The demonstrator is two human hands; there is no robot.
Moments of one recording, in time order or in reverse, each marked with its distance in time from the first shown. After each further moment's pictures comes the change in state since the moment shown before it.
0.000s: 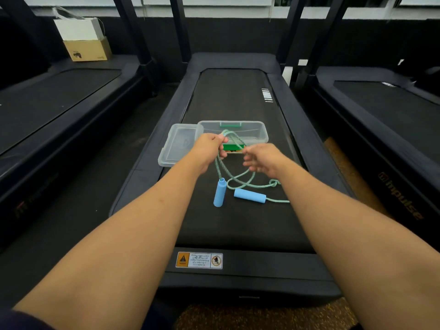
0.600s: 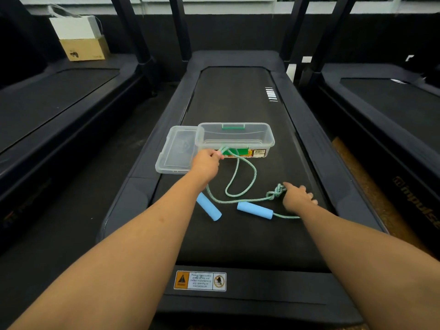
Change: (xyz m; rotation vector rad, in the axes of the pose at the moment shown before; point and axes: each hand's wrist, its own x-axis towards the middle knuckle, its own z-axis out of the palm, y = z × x) left_hand 0.040 -0.049 -0.003 0.266 0.123 -0.031; right_hand 0.047 0.113 -0.049 -1.009 0.235 0.315
